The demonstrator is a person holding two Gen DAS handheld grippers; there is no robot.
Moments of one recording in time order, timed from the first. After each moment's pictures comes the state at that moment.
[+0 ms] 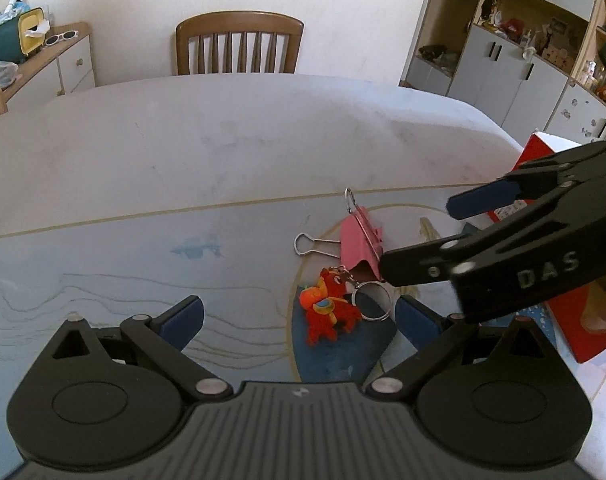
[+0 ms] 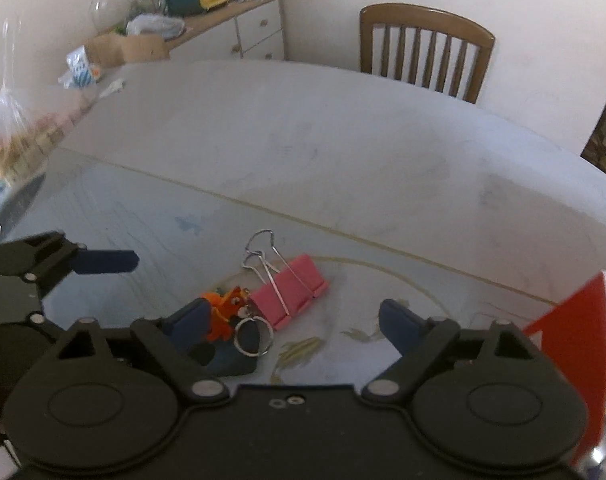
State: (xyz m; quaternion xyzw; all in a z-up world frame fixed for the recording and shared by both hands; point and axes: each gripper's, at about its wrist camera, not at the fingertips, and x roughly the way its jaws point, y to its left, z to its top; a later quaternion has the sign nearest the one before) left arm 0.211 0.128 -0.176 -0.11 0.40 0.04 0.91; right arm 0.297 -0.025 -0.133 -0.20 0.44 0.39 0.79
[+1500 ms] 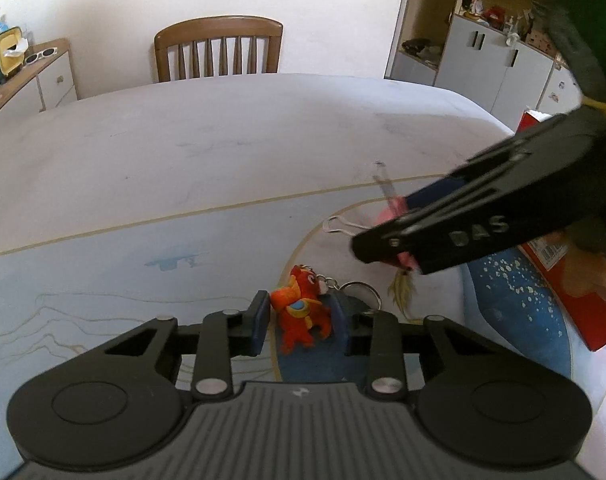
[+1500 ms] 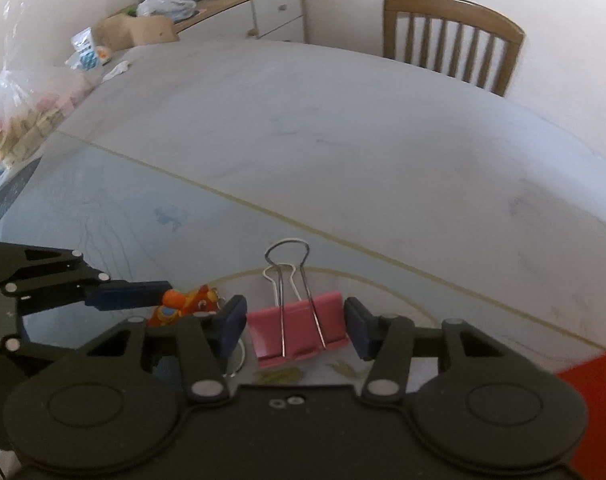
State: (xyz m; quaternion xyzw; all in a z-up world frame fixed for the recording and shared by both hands) left arm 0.220 0.116 -0.186 -0.08 0.40 0.02 0.91; right arm 0.322 -0.023 -0.150 -0.20 0.45 0.41 0.77
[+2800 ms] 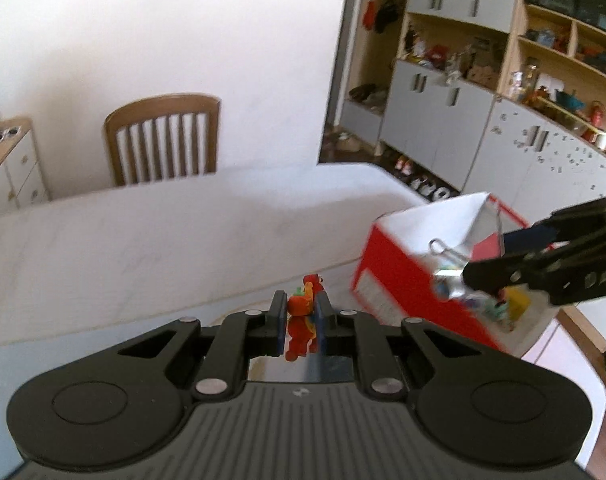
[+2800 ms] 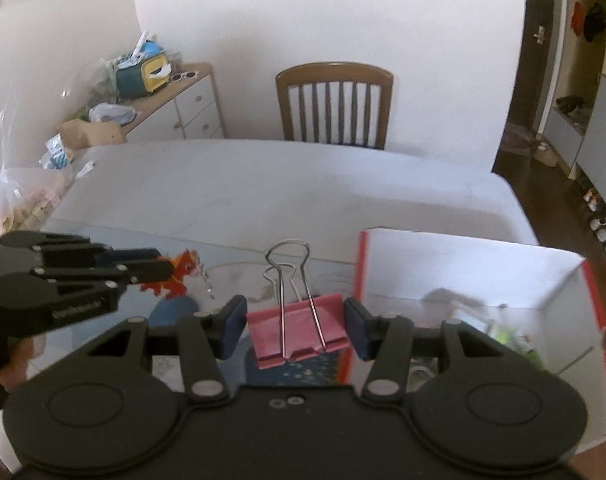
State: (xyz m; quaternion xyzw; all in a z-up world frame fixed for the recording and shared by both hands) left arm 0.203 0.038 -0.057 -0.06 0.32 -0.04 0.94; right arm 0.259 -0.189 -0.026 -0.11 0.38 0.32 0.86
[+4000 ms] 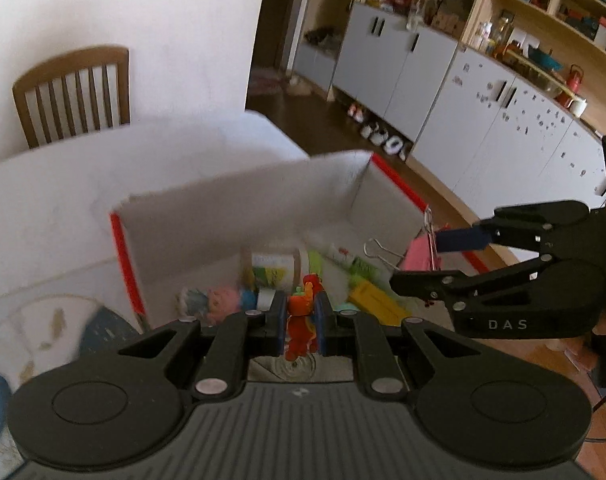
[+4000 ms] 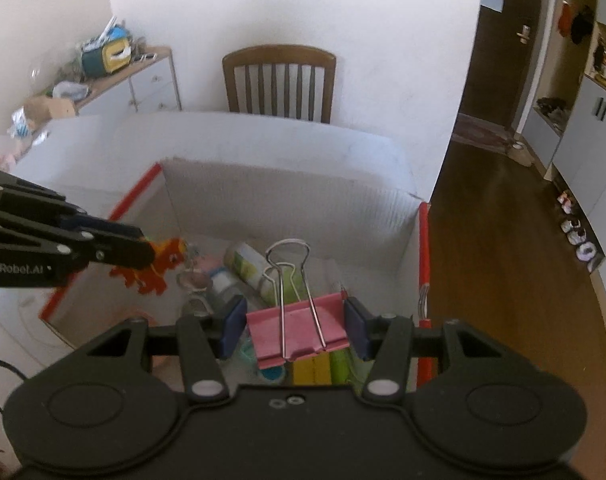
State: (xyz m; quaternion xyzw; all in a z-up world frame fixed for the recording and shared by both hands) left arm 0.305 -0.165 -0.078 -0.08 0.41 -0.09 0.90; right arm 0.331 -0.361 -0.064 -0.17 0.38 0.31 0.85
